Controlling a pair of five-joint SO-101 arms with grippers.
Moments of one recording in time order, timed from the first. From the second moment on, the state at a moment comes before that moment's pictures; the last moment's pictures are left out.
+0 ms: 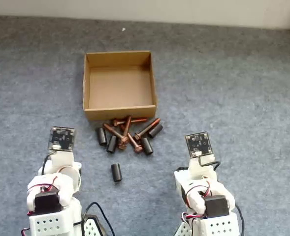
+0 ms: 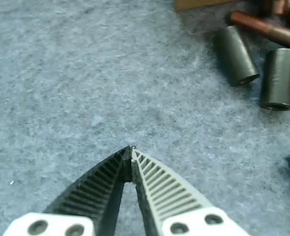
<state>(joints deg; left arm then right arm) -14.5 -104.1 93.1 76.2 -7.5 -13.5 -103.9 95.8 71.0 6.4</state>
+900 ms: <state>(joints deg) -16.8 -104.1 95.9 68.2 -8.1 -20.7 -69.3 61.0 71.8 -7.3</state>
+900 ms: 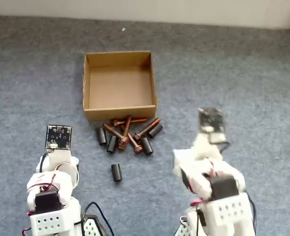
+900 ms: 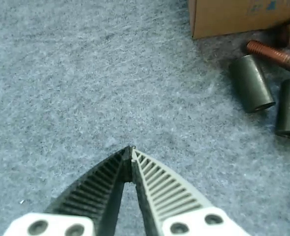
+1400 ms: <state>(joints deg) -16.8 -104.1 95.9 68.1 -8.2 -36.7 -30.2 48.2 59.3 -7.3</state>
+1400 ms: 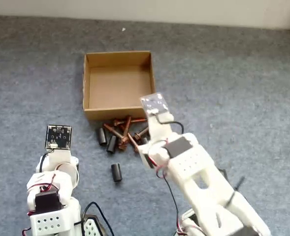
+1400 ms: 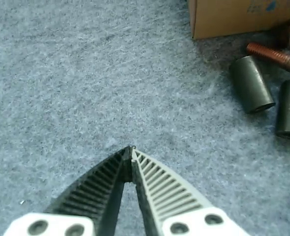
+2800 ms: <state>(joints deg) -16.8 -104.1 96.0 68.1 -8.2 -36.1 0.4 28.6 58.3 0.7</state>
